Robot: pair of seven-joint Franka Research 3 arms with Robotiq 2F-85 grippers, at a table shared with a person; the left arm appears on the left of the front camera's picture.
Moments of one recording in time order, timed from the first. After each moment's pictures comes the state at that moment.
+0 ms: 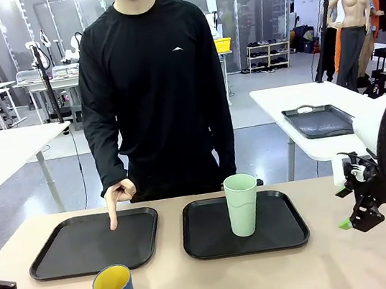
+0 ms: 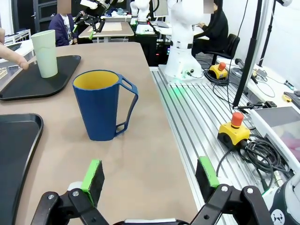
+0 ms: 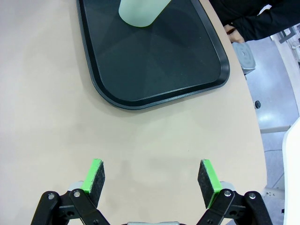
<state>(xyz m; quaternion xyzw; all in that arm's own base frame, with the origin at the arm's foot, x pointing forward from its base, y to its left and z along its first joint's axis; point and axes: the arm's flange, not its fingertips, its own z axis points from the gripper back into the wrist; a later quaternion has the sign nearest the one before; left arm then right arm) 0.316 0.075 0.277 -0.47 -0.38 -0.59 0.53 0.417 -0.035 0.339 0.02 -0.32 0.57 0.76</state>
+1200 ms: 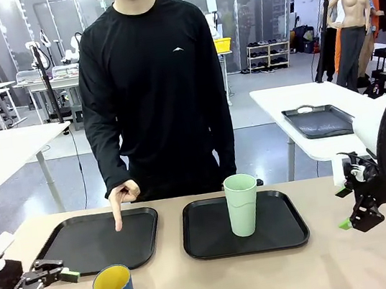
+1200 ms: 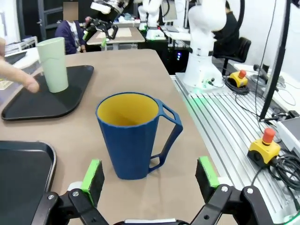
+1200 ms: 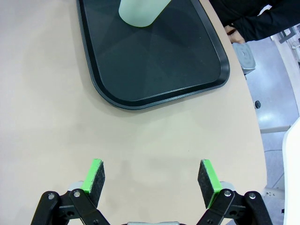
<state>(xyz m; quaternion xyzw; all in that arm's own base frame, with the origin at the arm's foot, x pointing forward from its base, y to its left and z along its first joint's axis) 0.358 -0.014 0.270 -0.46 -0.40 -0.59 0.52 0.417 -0.035 0.339 0.02 -0.32 0.57 0.76</state>
